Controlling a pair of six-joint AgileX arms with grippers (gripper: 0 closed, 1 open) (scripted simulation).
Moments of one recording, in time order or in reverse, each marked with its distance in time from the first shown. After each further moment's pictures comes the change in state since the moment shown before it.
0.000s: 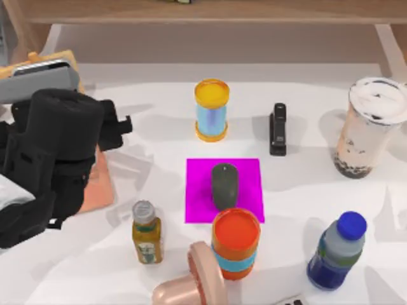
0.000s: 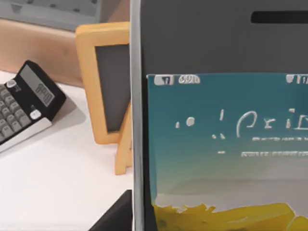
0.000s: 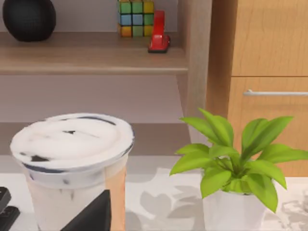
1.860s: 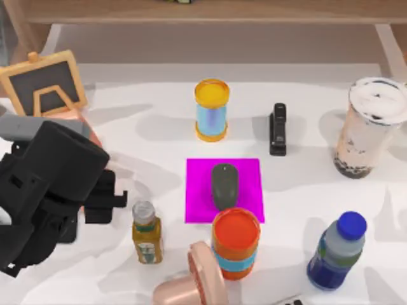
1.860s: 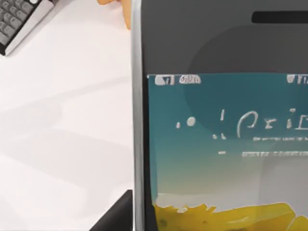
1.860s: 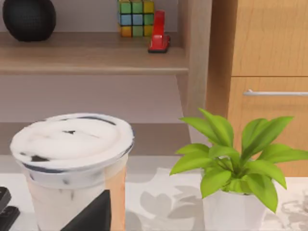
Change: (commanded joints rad) left arm -0.115 -0.188 0.045 -0.619 0.106 -0.019; right arm 0.000 0.000 0.000 0.000 0.000 0.000
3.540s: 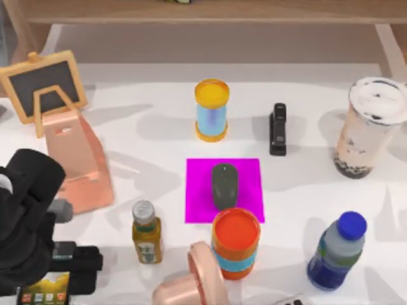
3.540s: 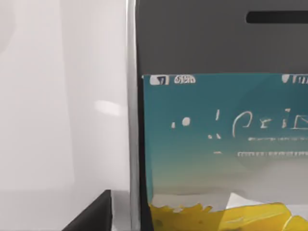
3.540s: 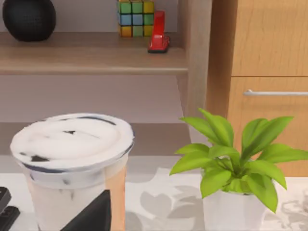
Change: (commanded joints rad) left arm 0.385 0.375 -0.121 -0.073 0.619 0.128; right arm 0.000 0.000 0.000 0.000 0.000 0.000
